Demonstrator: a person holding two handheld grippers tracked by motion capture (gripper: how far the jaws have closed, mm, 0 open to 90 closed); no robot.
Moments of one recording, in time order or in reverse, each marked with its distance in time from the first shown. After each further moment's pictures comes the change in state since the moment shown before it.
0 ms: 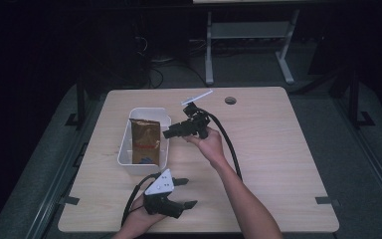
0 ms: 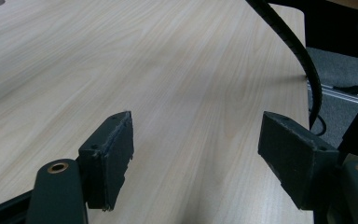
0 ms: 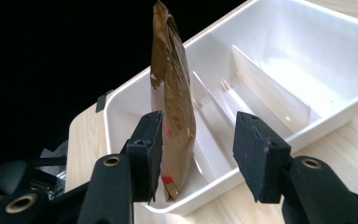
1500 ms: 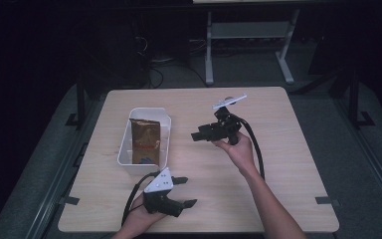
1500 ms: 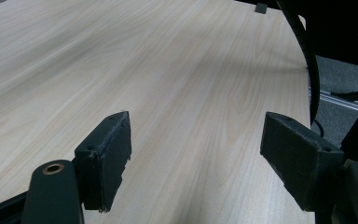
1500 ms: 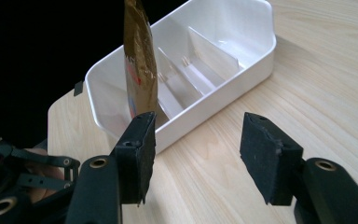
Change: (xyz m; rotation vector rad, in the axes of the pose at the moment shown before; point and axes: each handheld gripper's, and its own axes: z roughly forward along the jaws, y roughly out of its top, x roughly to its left) left arm 0.003 0.000 0.001 -0.012 -0.002 -0.027; right arm -0.006 -0.042 -0.074 -0.040 -0.122 0.005
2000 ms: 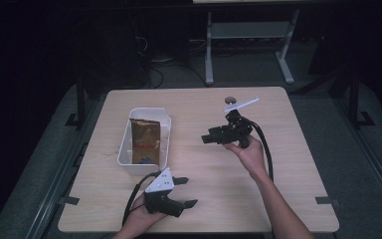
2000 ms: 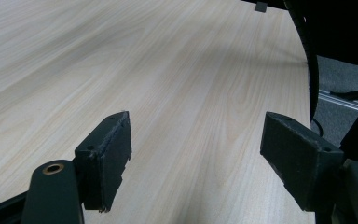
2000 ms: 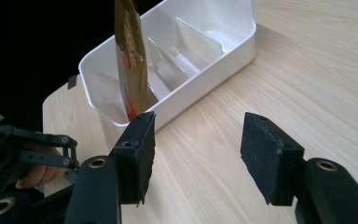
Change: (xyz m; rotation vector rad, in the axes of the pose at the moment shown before) left arm -0.001 -0.001 0.002 0.004 -0.003 -0.005; right arm -0.006 -0.017 -0.024 0.001 -0.031 0.019
